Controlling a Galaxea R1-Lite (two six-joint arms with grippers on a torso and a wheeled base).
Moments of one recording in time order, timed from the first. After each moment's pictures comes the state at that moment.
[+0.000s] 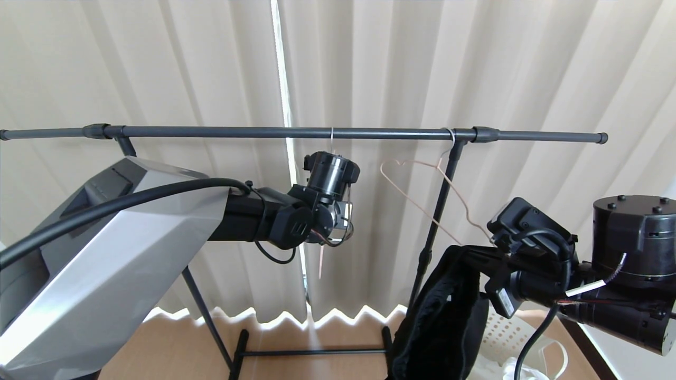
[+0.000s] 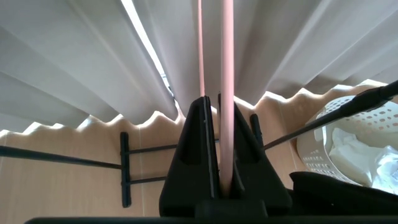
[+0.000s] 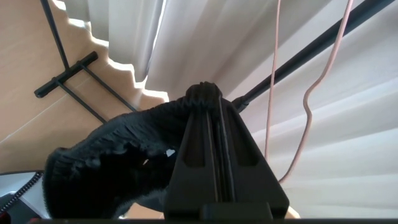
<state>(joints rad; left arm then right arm) -0.64 2.28 -1.68 -0.04 0.49 -0.20 0.52 1.51 -0.55 -0.55 -0.06 -0.34</state>
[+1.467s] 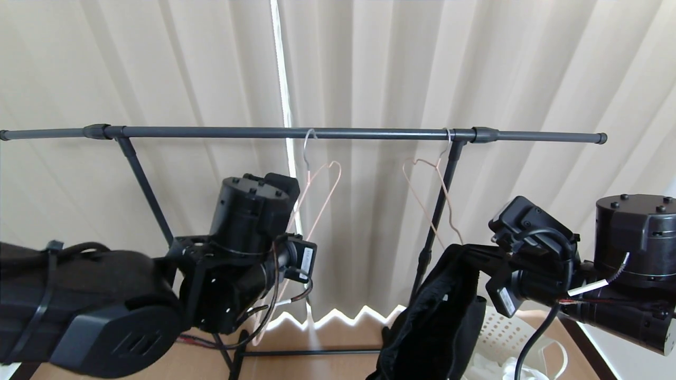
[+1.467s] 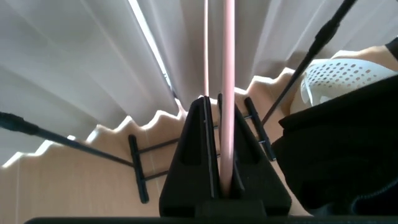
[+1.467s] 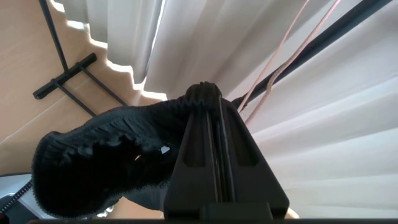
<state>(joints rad) -0.74 1.75 -0.86 -0.40 0.46 -0.09 0.52 1.50 -0.55 -0.55 -0.06 -0.34</state>
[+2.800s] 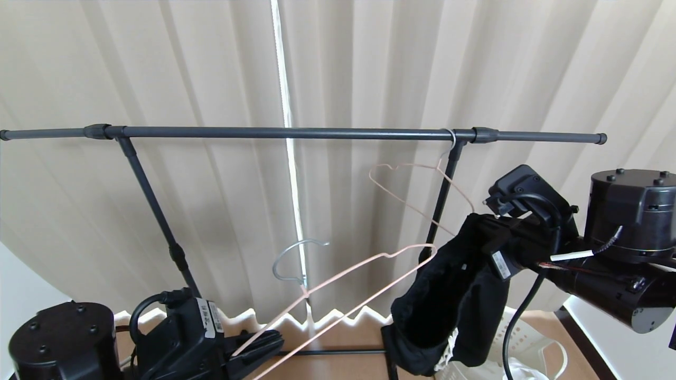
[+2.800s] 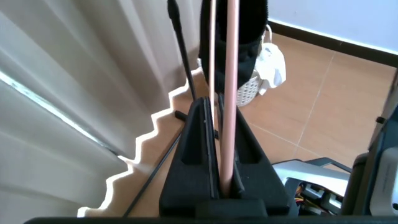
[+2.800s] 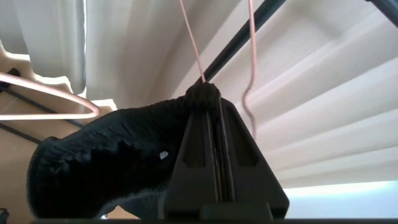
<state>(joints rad) -0.61 1.56 -0.07 -1.16 -0.31 0.30 0.54 1.53 -0.65 -0.55 -0.37 -0.34</state>
